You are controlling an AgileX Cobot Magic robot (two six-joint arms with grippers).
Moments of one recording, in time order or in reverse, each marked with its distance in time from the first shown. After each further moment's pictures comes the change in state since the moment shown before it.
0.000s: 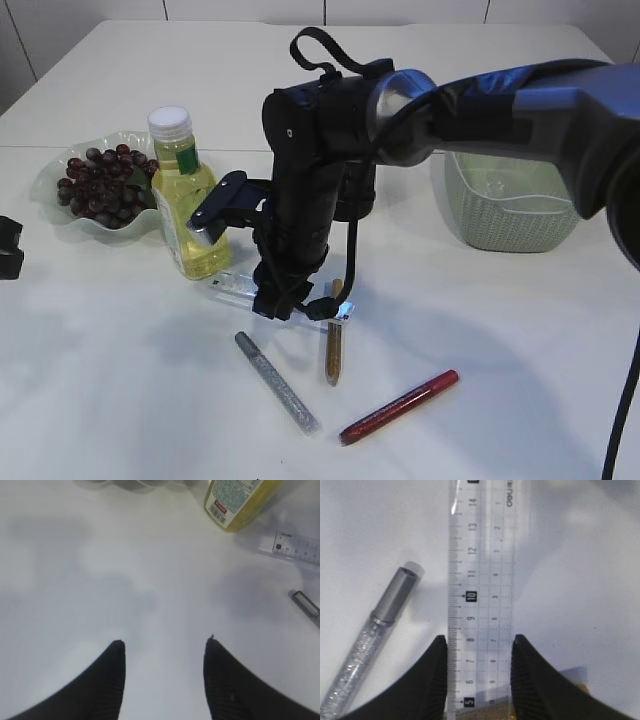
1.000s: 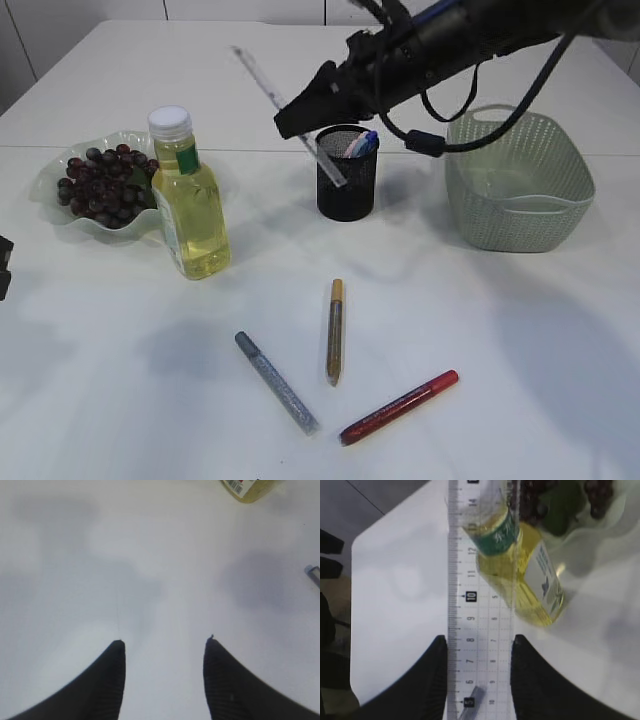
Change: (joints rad) left arm 0.000 0.000 0.000 0.000 0.080 0.000; right arm -0.401 -0.164 -0.002 0.981 0.138 -0.485
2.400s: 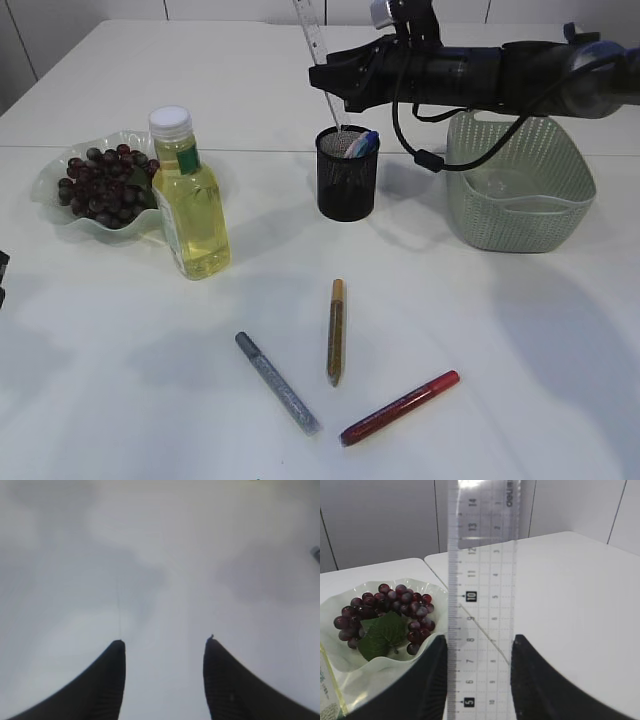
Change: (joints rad) left arm 0.000 0.000 0.000 -0.028 0.059 0.000; right arm -0.088 0.220 -0.037 0.715 -0.338 -0.997
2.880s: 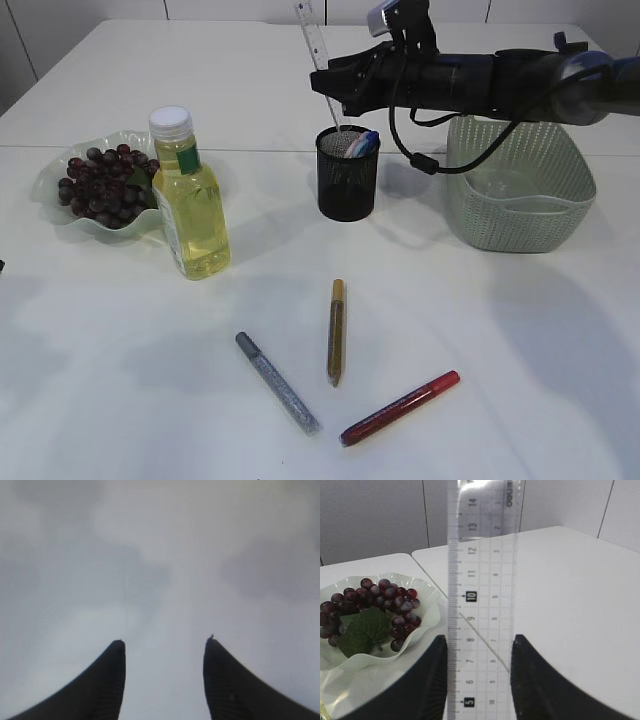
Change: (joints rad) left arm 0.000 0.000 0.000 0.017 0.022 0.000; right arm 0.000 0.049 -0.054 0.002 -0.033 0.001
